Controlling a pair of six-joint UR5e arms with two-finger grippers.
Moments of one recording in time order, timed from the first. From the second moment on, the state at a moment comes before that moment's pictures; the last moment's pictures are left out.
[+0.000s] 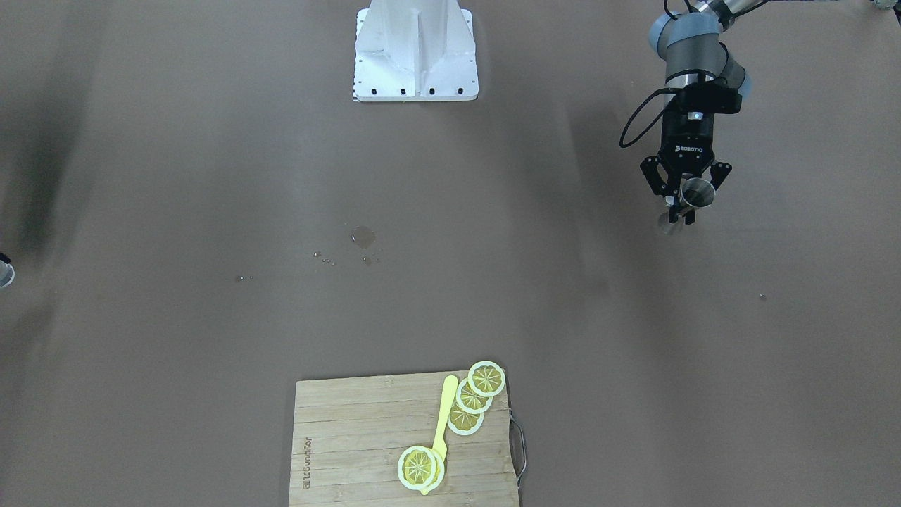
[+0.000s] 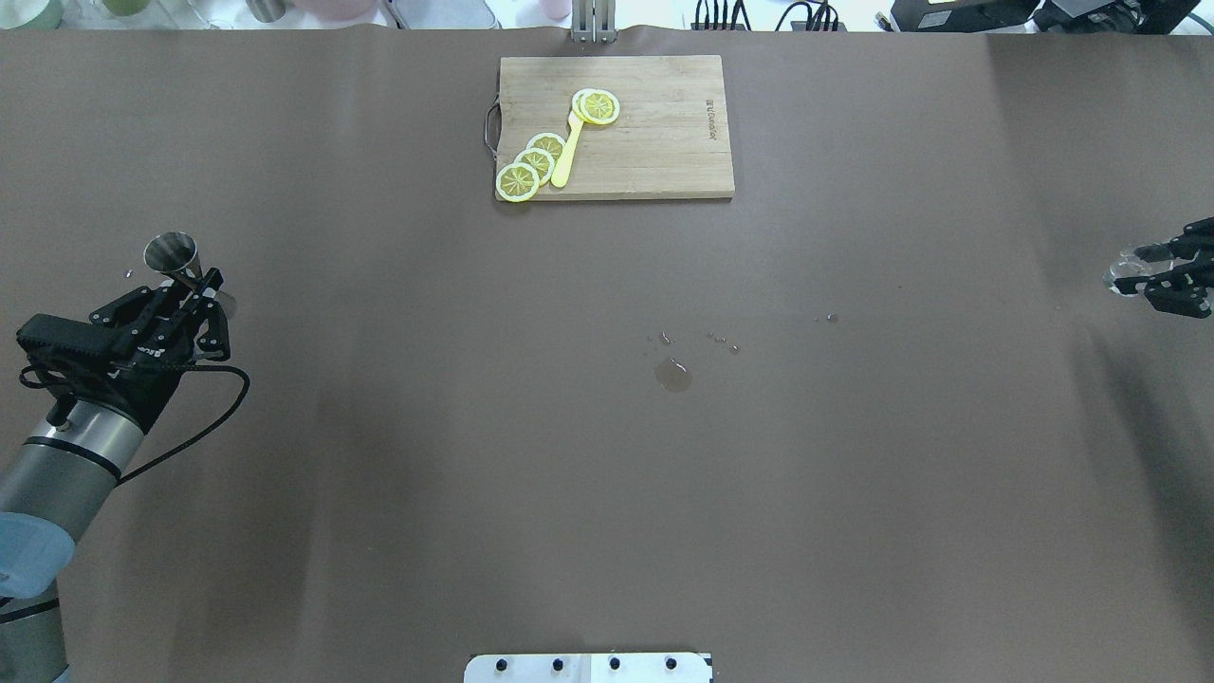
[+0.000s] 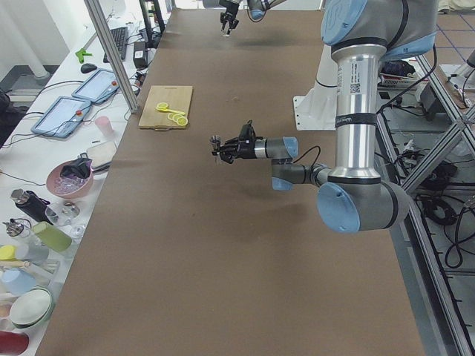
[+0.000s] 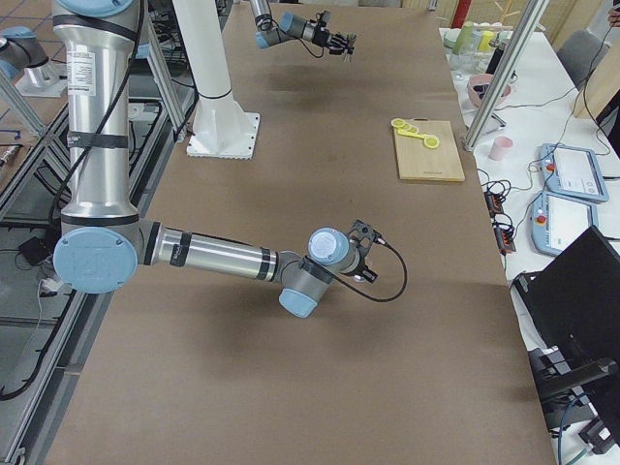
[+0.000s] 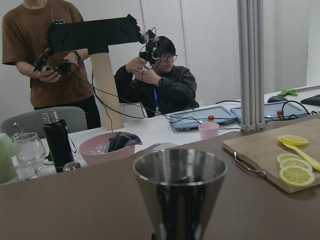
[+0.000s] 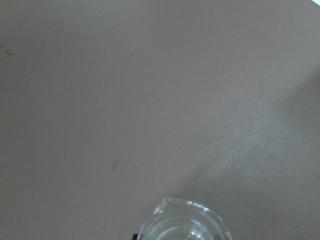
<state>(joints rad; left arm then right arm) -0.34 -1.50 -1.68 -2.93 -0.64 -0.82 1.21 -1.60 1.35 -0.33 2.29 0.03</state>
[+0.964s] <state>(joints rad) -0.33 -1.50 -1.61 -2.78 -0.58 -1.09 1.13 -1.53 1.18 -0.17 2.24 0.04</state>
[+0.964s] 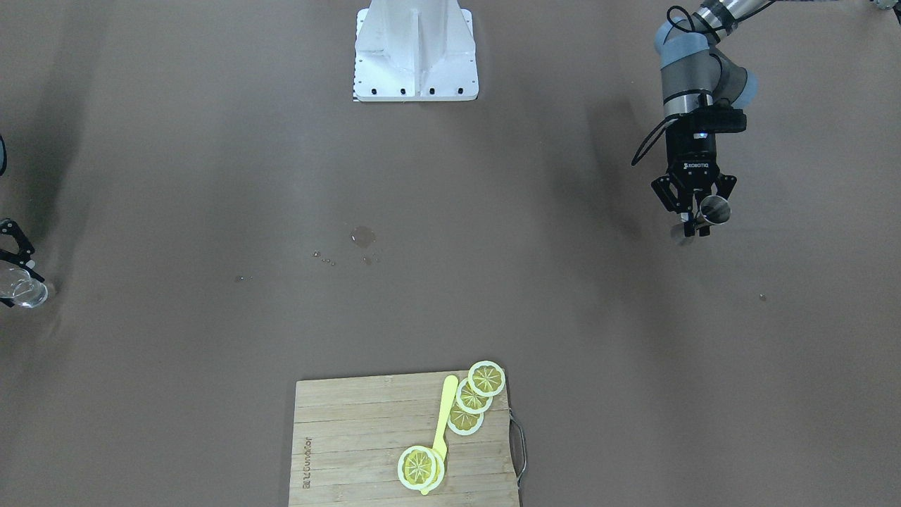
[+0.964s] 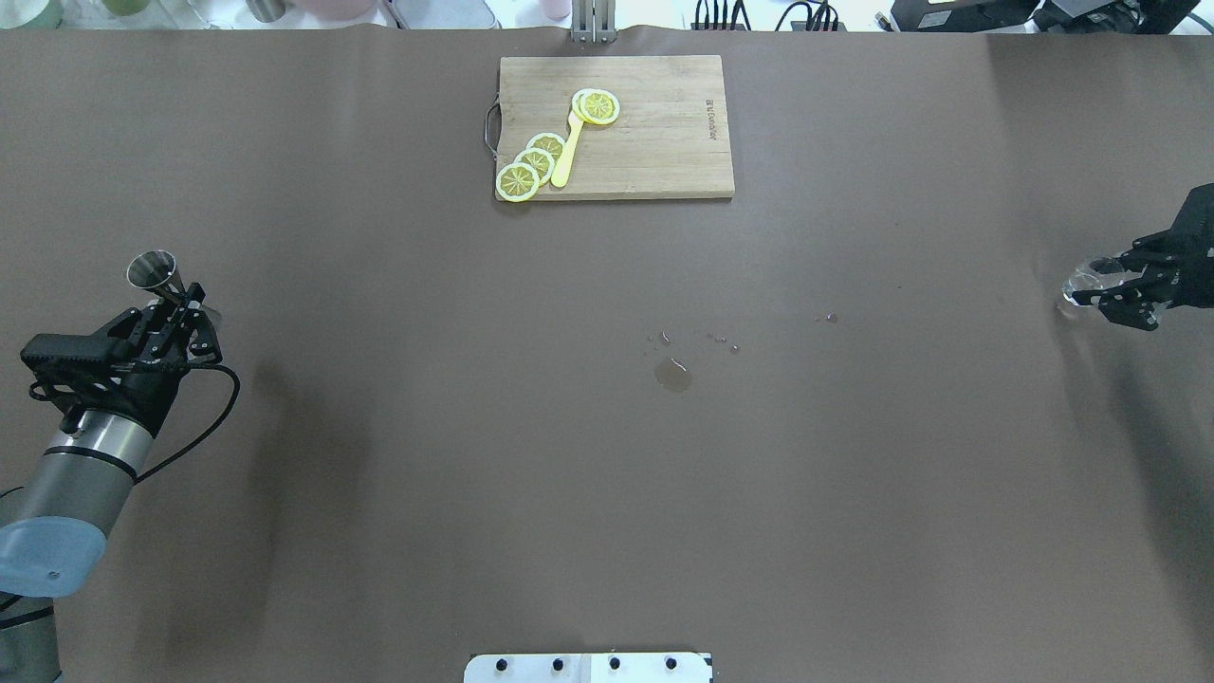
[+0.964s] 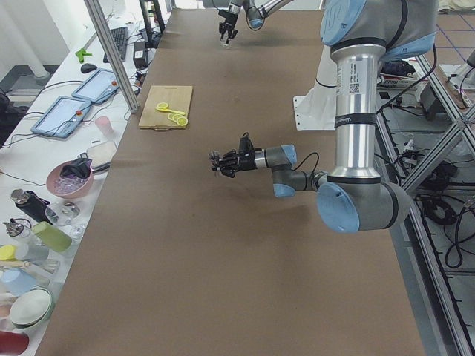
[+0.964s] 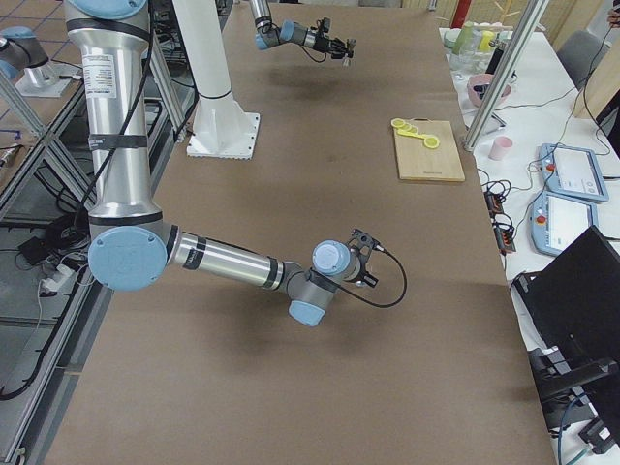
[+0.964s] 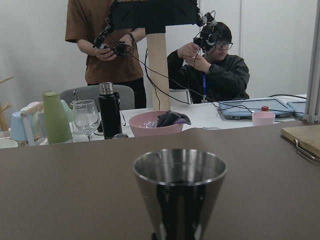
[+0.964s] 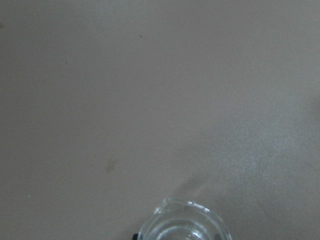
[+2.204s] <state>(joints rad) -0.31 -1.50 -1.55 -2.73 -0.53 -1.20 1.12 -1.52 1.15 -0.14 2.24 0.05</state>
